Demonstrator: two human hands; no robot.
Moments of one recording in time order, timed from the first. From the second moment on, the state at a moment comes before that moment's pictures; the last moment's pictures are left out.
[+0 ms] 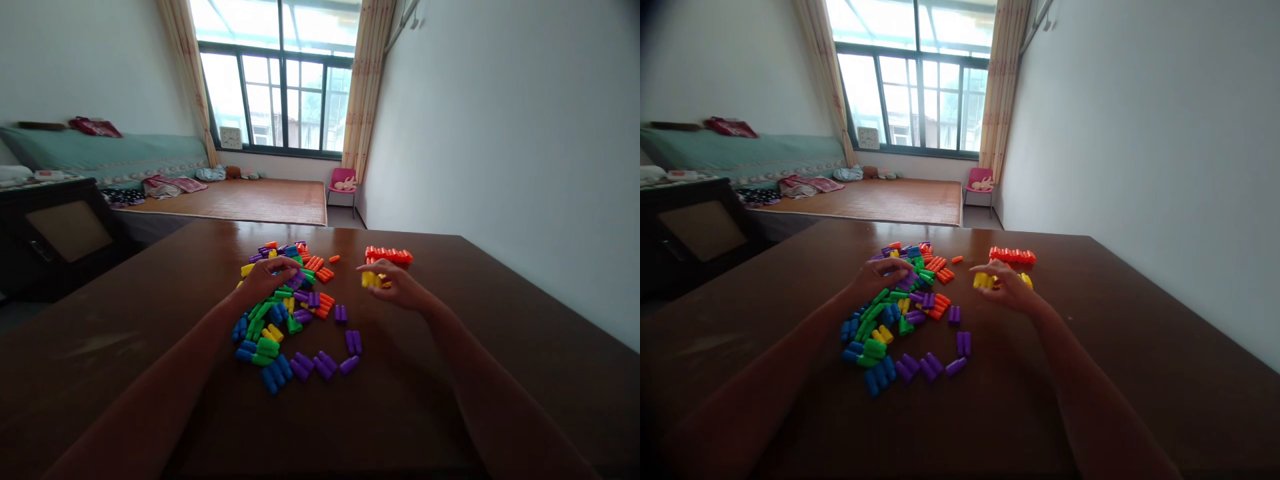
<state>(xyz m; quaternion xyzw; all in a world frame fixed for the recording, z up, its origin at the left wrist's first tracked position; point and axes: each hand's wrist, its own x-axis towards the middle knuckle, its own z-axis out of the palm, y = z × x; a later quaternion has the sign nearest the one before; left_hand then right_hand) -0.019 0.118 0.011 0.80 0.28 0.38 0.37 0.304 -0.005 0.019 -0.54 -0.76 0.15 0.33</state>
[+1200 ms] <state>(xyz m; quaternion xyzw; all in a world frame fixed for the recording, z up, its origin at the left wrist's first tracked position) -0.028 0.130 -0.008 0.91 0.33 0.23 0.11 0.465 -0.012 -0.036 -0.77 -0.53 0.22 0.27</state>
